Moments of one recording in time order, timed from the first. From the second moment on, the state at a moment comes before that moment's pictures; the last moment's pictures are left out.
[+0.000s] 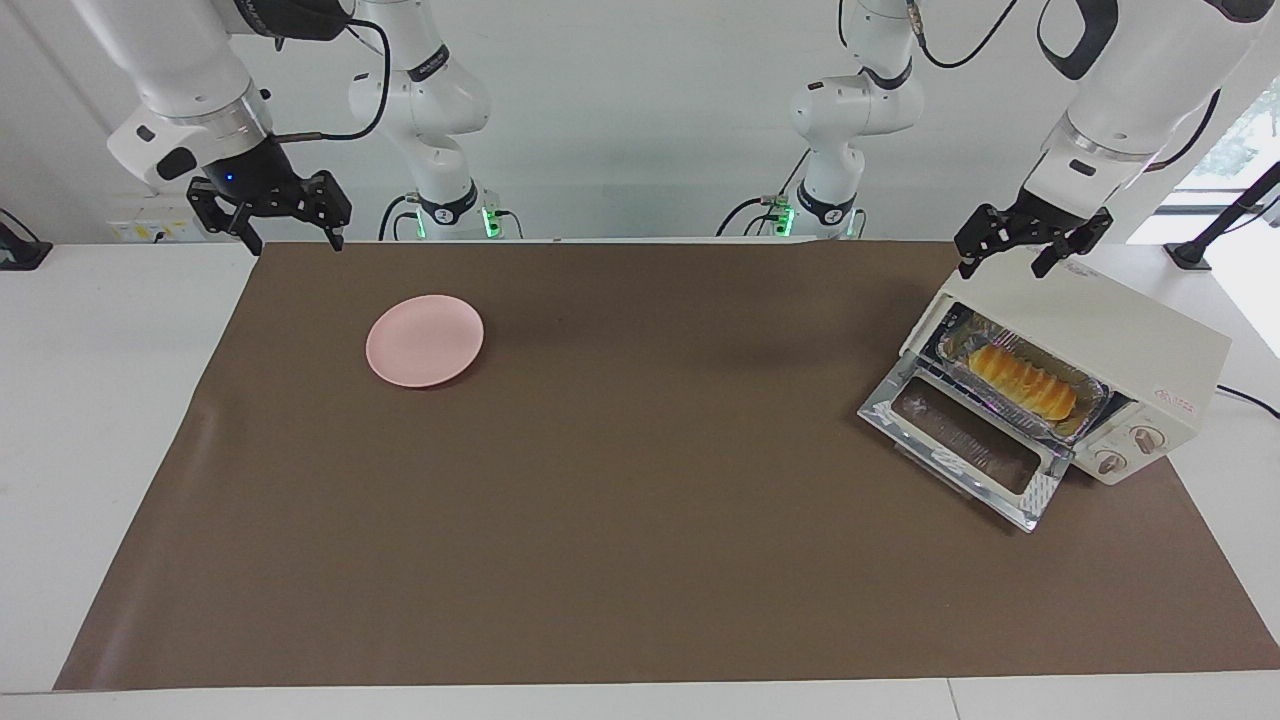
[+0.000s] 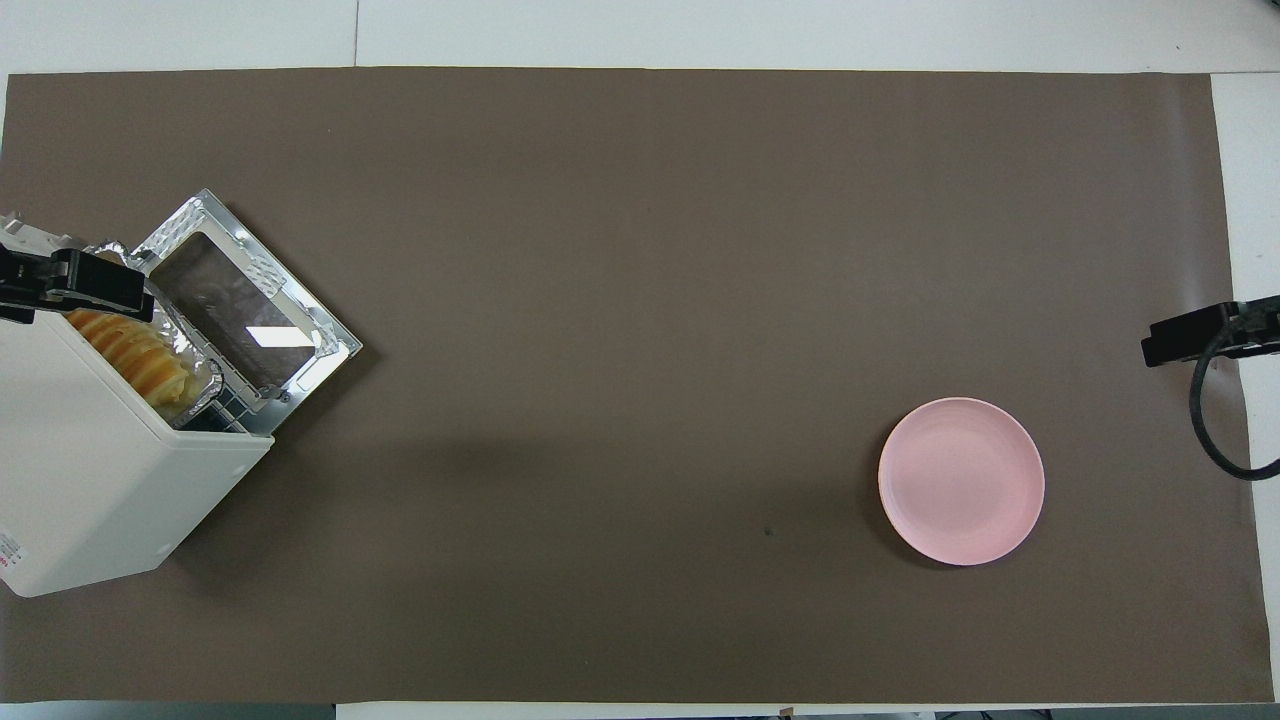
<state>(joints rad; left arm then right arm) 0.05 0.01 -0.12 -1.55 0.00 1.52 0.00 -0.05 -0.08 0.02 -1.64 -0.02 1.49 -0.11</state>
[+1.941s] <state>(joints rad) 0.02 0.41 -0.06 -1.53 0.32 1.87 -0.79 -0.05 -0.08 0.02 -1.64 -0.02 1.49 -0.11</state>
